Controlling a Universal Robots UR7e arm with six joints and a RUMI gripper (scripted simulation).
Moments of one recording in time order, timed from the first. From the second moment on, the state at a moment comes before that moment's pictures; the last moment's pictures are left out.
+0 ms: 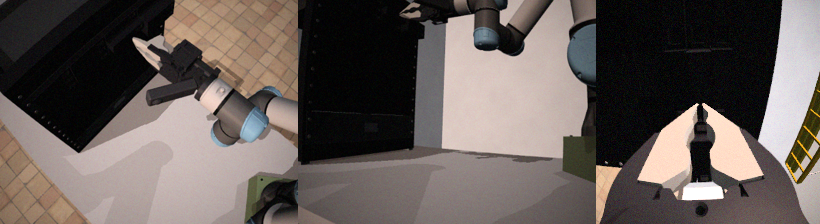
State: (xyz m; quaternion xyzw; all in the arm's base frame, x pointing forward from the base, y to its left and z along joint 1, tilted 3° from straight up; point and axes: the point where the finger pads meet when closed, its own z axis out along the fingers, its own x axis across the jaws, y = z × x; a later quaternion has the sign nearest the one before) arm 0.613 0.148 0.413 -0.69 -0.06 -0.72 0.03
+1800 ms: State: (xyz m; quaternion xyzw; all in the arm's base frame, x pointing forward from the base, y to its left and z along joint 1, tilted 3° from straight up) arm 0.615 0.148 0.414 -0.69 -0.06 -0.72 0.03
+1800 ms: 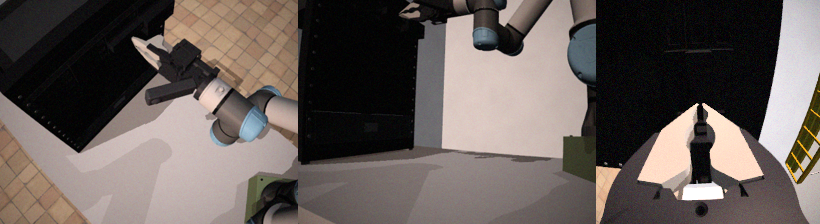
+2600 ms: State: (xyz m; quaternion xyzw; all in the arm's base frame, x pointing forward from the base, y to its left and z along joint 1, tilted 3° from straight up) arm 0.625 0.150 0.414 -0.69 -0.06 -0.72 0.03
